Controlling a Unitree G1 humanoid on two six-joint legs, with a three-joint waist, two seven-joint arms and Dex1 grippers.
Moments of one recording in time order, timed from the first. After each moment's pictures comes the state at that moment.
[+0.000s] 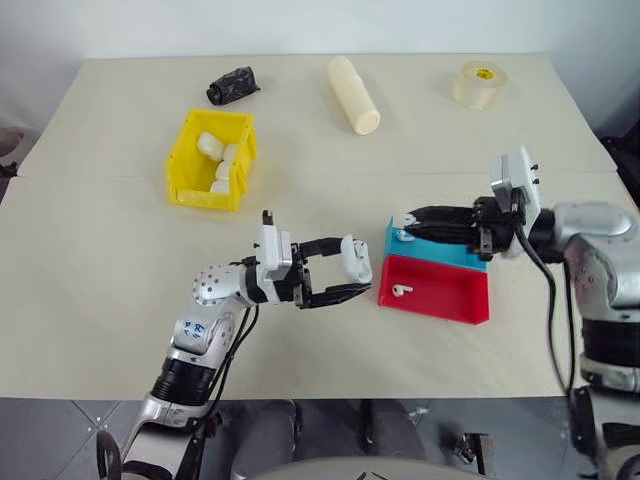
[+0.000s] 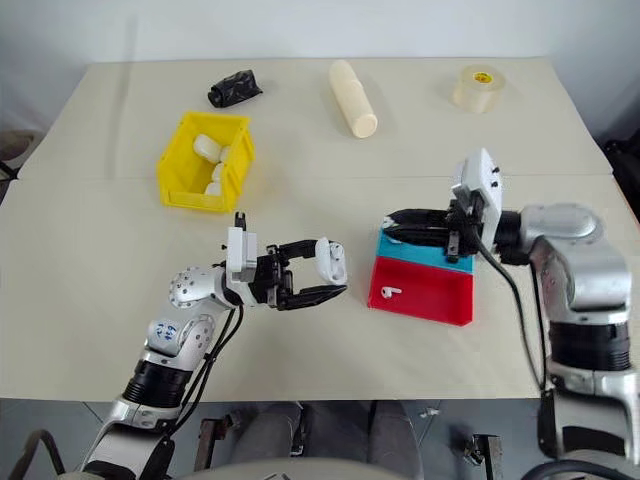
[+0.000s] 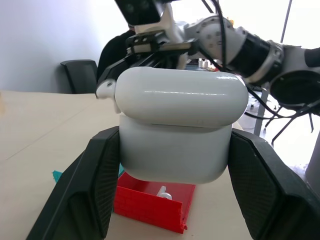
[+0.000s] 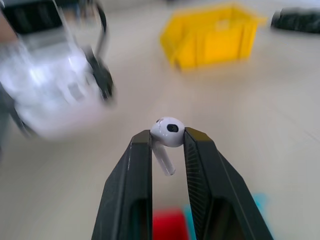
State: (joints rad) left arm -0.40 0.27 -0.15 -0.03 -0.46 0.04 -1.03; right arm -0.50 -0.59 -0.20 -0.22 0.61 0.74 1.16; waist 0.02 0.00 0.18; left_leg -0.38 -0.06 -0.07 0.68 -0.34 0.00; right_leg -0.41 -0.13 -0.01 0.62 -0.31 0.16
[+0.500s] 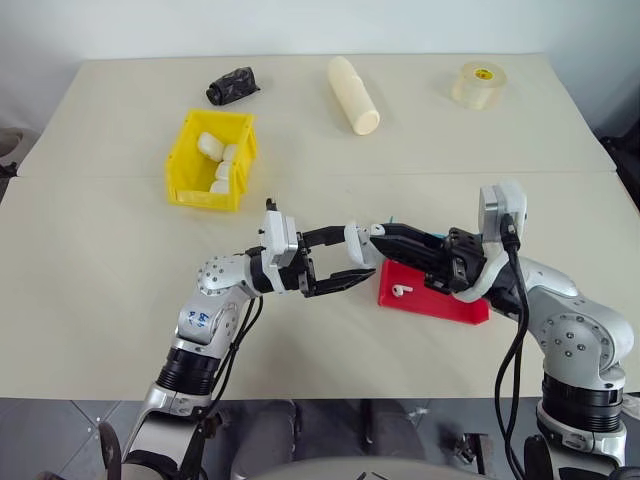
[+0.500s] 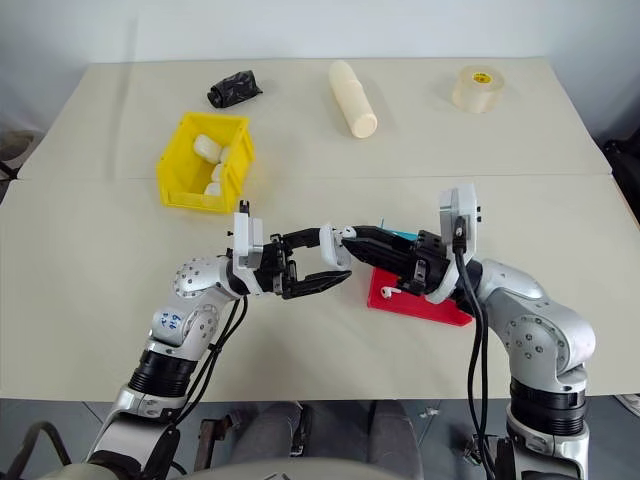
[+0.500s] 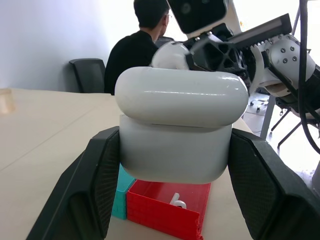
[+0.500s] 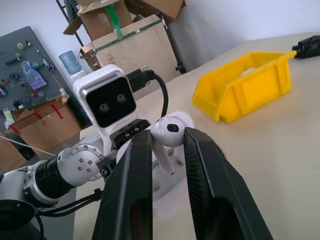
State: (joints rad) left arm -0.43 0.25 -0.15 -0.02 -0.45 0.09 -0.99; right arm -0.29 -0.43 -0.21 -0.46 0.91 0.83 0.84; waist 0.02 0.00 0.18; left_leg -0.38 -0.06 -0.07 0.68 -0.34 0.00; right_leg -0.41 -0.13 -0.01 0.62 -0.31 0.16
